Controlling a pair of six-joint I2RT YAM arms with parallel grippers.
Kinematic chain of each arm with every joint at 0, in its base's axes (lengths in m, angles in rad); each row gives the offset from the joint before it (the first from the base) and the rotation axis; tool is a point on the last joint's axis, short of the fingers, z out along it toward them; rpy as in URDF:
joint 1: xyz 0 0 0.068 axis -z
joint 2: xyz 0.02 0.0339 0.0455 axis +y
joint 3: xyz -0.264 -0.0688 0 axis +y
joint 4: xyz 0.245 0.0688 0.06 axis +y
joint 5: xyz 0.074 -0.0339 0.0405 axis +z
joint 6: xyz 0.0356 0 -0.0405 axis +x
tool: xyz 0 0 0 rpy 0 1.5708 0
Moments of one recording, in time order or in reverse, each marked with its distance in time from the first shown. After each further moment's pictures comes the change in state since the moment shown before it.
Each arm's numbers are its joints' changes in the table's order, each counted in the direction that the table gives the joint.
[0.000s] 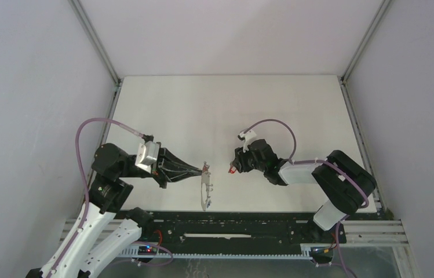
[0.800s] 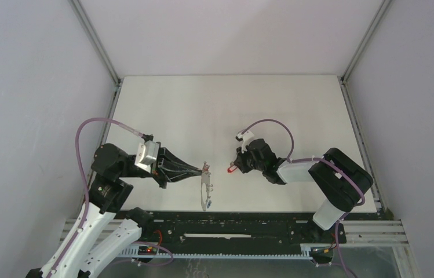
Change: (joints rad) left arm 0.000 0.000 0.000 -0.013 0.001 -0.019; right arm 0.008 0.049 -0.025 0.001 0.050 -0.030
